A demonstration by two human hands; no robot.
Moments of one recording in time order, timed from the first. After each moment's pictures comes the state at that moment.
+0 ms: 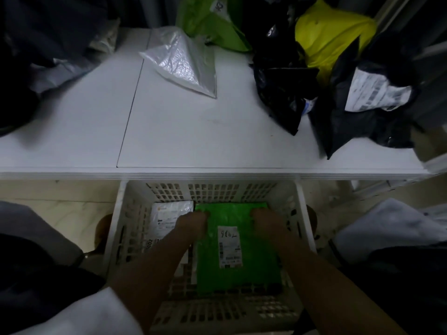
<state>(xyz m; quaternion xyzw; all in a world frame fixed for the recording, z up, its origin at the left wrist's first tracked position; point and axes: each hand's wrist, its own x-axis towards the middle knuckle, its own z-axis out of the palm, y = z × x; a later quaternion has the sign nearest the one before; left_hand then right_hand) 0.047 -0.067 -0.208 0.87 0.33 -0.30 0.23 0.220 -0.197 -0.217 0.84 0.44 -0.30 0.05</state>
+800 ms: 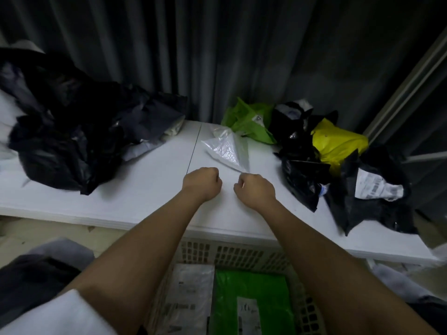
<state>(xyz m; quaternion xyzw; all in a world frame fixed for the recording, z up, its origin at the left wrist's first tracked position) 0.048 0.068 0.015 0.89 0.44 0.05 0.13 0.176 -0.013 0.006 0.84 0.52 -0.07 -0.11</state>
